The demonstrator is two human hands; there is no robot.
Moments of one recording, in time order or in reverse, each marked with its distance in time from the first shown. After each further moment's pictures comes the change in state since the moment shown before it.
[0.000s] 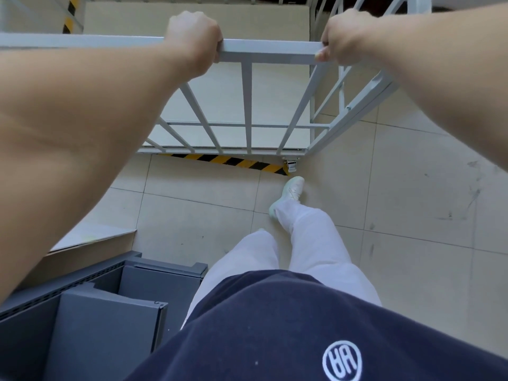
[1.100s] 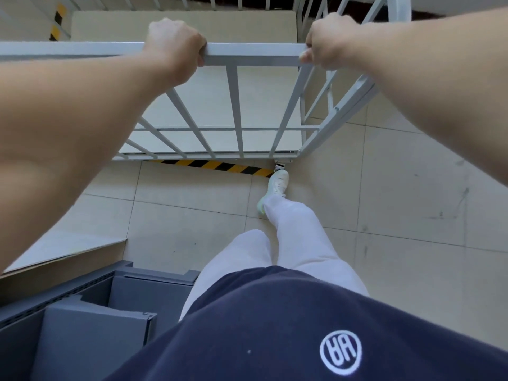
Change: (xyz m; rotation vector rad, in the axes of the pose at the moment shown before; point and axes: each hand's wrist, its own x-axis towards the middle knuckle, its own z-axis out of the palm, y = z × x) left_hand 0.004 0.006 0.004 0.057 0.073 0.034; right_hand 0.004 0.012 0.005 -0.038 0.057 -0.024
